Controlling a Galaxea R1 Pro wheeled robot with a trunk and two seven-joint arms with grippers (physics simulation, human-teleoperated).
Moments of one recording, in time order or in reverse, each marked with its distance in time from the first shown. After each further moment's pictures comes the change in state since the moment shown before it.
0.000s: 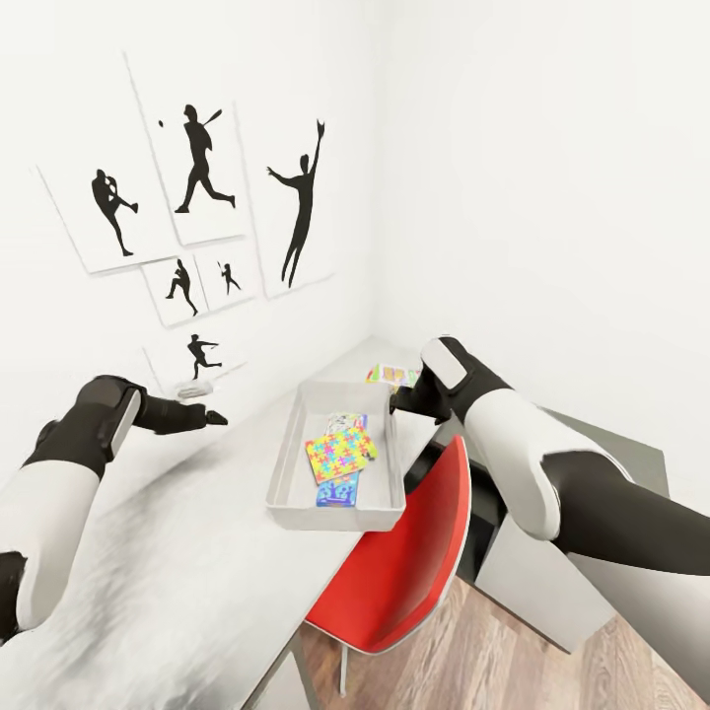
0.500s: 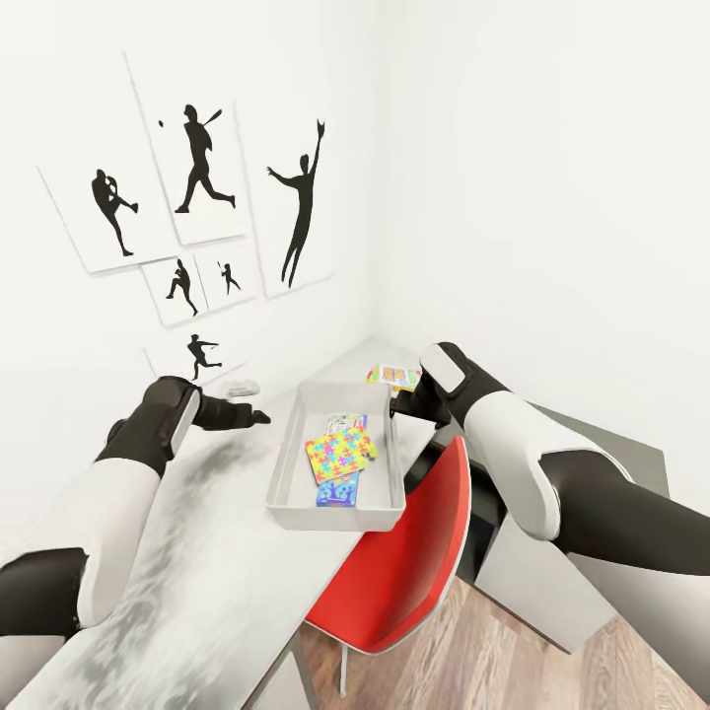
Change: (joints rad) left arm 0.000 -0.182 0.002 0.000 0.000 -0.044 0.166; right arm 0.000 0.000 0.002 0.039 0.000 -0.047 0.006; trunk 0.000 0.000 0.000
